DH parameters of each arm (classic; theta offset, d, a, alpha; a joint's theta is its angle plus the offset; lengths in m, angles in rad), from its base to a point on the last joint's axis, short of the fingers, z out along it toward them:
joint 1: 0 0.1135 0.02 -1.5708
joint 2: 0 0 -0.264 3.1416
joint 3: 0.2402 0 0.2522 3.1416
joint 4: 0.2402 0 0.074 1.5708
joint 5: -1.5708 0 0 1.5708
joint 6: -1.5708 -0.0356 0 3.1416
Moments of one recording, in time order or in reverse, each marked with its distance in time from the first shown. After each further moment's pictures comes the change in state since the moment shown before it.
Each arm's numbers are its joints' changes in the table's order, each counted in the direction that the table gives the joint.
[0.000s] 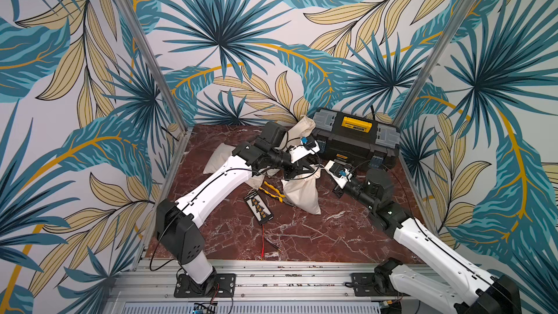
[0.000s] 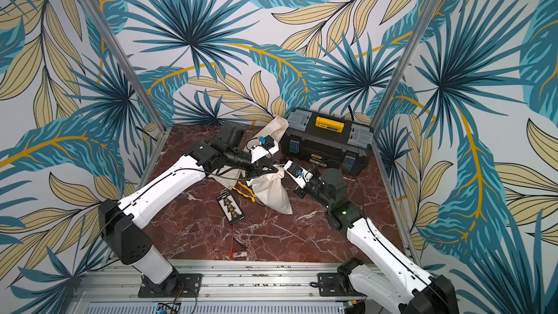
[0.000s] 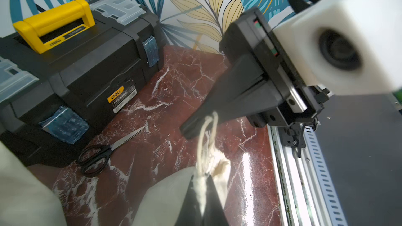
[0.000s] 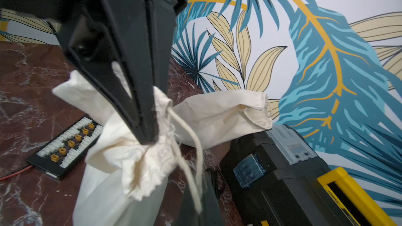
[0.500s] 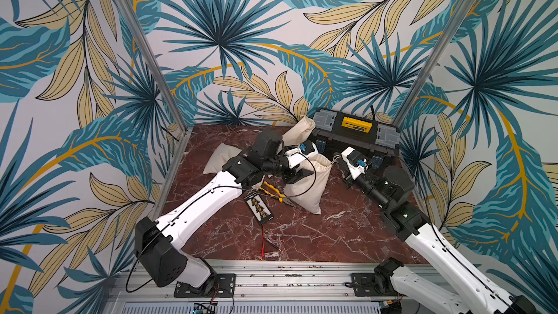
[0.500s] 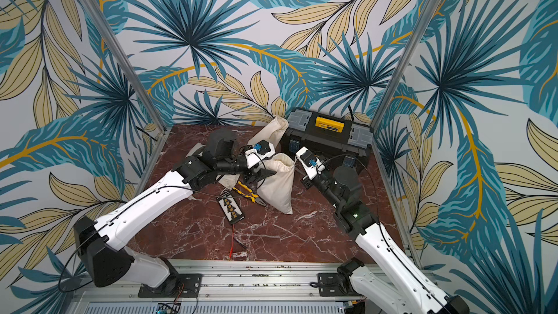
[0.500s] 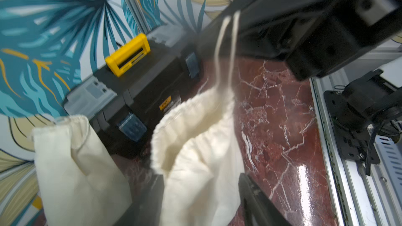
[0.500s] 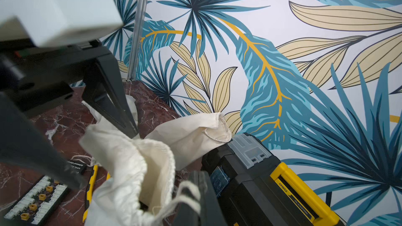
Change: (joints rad) left arm -0.086 -0.200 -0.176 -0.265 0.249 0.016; right arm 0.000 -0.081 0.128 0.049 -0.068 -0.111
